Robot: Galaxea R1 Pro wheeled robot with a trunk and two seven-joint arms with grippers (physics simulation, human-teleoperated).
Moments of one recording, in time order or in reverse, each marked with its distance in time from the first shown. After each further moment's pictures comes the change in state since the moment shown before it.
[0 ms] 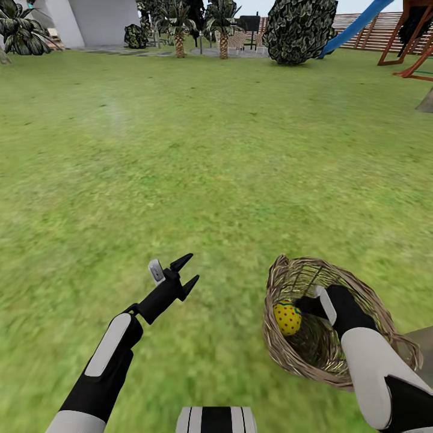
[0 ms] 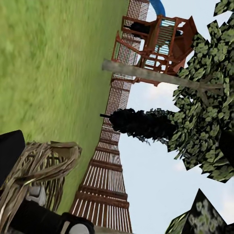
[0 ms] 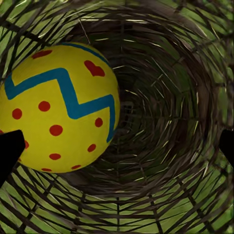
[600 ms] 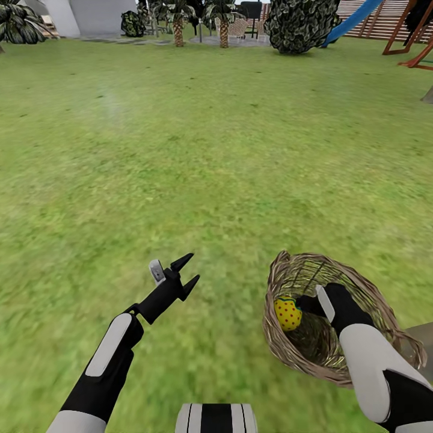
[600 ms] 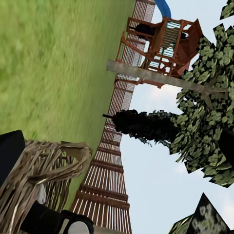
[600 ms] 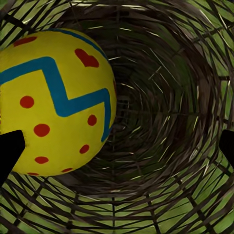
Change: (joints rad) left arm 0.000 -0.003 -0.001 0.000 0.000 -0.001 0.000; right arm -0.025 0.000 0.005 0.042 0.001 -0.018 -0.025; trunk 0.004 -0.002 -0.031
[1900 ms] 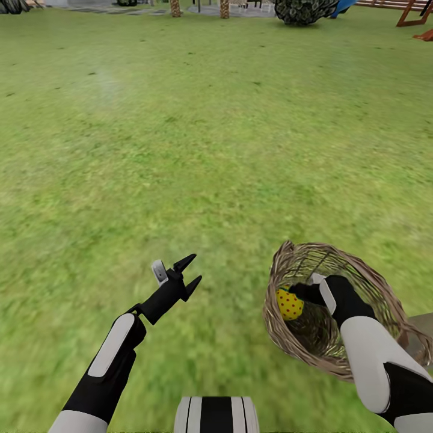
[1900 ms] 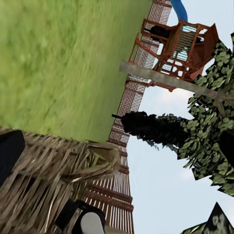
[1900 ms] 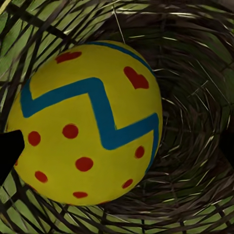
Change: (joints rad) left arm 0.000 -0.002 -0.023 0.001 -0.005 -0.017 0.000; right arm -0.035 -0.007 0.004 -0.017 0.001 -0.028 0.150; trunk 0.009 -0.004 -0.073
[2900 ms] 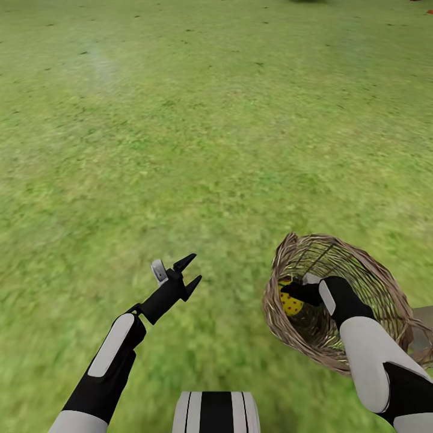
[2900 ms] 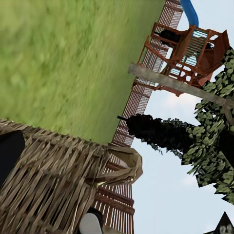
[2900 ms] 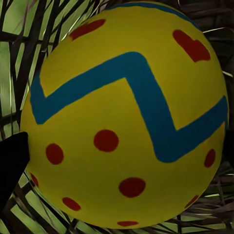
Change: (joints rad) left arm 0.000 0.000 0.001 -0.001 0.000 0.000 0.000; right arm 0.000 0.003 -0.007 0.014 -0.003 0.015 0.160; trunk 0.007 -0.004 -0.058
